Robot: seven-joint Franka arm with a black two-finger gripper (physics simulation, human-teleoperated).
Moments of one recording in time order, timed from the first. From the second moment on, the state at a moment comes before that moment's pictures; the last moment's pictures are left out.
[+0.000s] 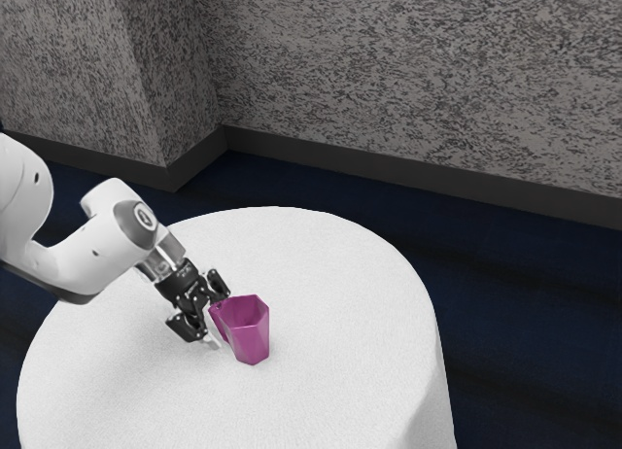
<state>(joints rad) -0.01 0.20 0.13 -2.31 -0.85 2.27 -0.99</state>
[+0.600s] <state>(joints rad) -0.03 0.24 0.13 -2.29 -0.83 2.31 -1.00</state>
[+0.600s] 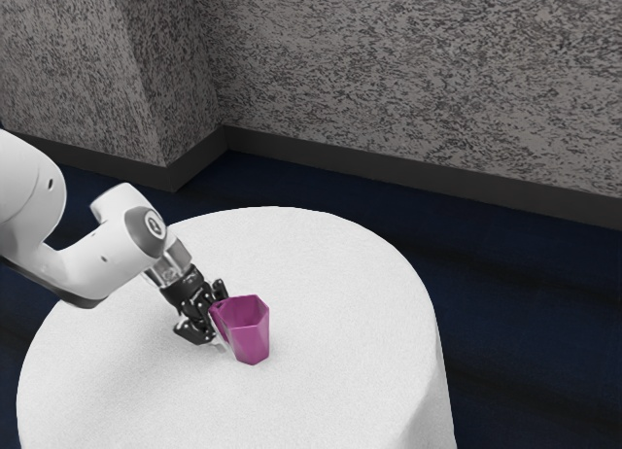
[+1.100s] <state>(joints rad) -0.03 0.18 0.13 -2.30 -0.89 2.31 -1.01</state>
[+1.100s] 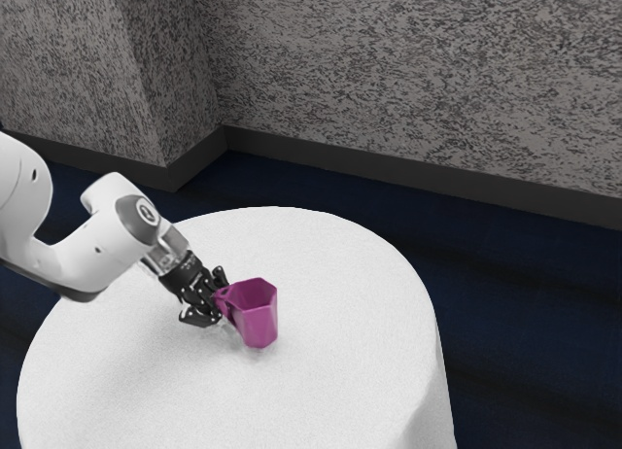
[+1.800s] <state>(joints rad) 0.06 0.42 0.13 -1.85 -0.64 2.01 -0.62</state>
